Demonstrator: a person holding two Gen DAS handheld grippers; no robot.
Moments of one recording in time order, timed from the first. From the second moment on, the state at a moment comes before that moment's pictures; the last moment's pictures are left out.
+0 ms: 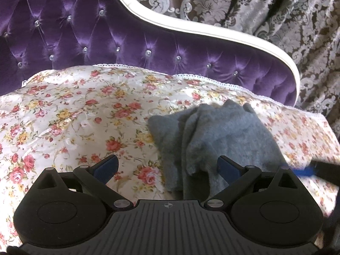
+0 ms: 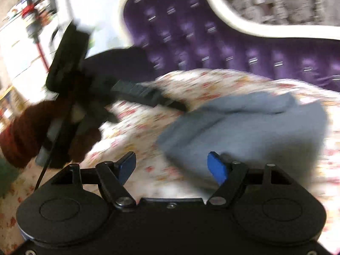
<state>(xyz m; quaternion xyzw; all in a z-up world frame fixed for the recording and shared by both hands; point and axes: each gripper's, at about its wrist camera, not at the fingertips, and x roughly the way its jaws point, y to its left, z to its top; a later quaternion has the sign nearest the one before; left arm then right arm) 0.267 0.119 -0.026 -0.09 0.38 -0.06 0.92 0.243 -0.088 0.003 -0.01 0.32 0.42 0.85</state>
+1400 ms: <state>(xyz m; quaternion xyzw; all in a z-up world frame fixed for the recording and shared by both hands) 0.267 0.134 -0.052 -0.14 0.44 -0.06 0.89 0.263 -0.124 -0.025 -0.09 0.24 0.27 0.93</state>
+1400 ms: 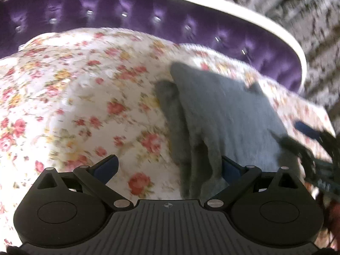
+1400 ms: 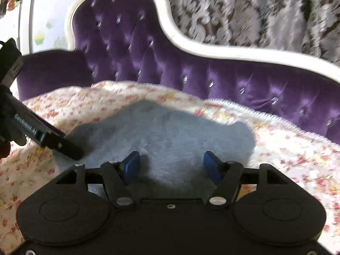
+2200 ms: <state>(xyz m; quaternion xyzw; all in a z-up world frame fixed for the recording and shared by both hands) 0.278 0.117 -0.070 -0.21 0.44 -0.11 0.87 0.316 -0.189 -0.027 0.16 0.33 0.26 0.90</state>
